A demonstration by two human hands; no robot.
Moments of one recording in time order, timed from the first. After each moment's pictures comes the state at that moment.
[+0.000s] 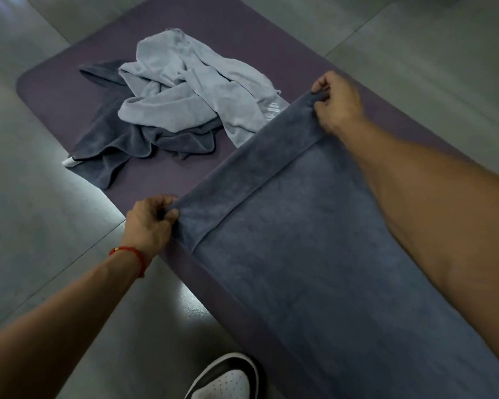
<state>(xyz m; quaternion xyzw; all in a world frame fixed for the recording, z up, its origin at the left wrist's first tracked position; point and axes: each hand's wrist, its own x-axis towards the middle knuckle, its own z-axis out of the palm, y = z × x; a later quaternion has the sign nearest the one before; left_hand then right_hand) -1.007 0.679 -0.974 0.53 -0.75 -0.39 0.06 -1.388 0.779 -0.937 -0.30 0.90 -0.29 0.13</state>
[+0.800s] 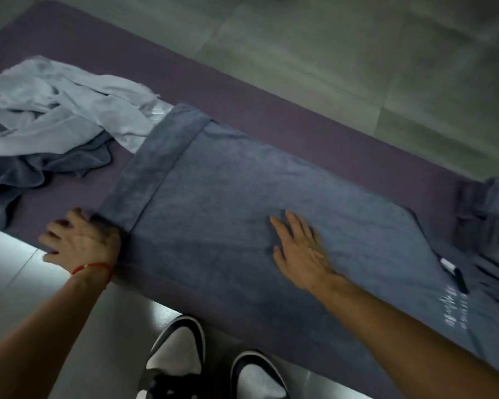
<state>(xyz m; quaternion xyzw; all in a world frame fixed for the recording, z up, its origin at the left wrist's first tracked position) -1.030 0.742 -0.957 0.56 -0.81 -0.17 0.01 -1.169 1.097 -0.955 -0.28 0.93 -0.01 0.23</state>
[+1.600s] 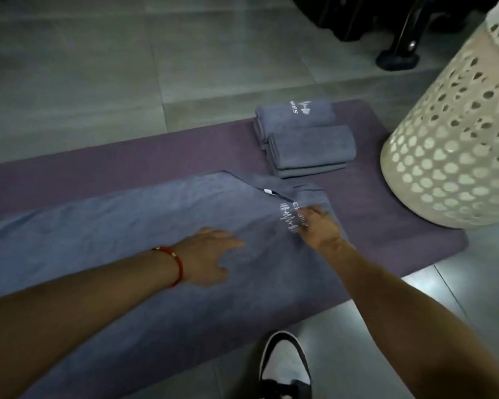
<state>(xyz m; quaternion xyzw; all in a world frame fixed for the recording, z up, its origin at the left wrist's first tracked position) -1.176 1.165 -0.840 -0.37 -0.84 -0.08 -0.39 -1.138 1.469 -0.949 0.20 0.95 -0.14 0.19</state>
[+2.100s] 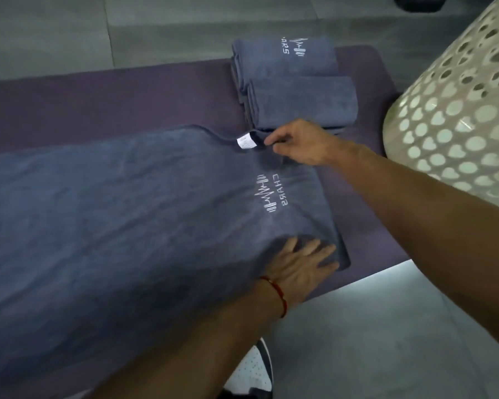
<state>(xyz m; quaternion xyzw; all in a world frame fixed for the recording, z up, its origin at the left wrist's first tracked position) -1.077 1.378 -0.964 -0.55 -0.81 -0.12 -0.18 -1.259 1.523 -0.902 0.03 0.94 -0.25 0.20</state>
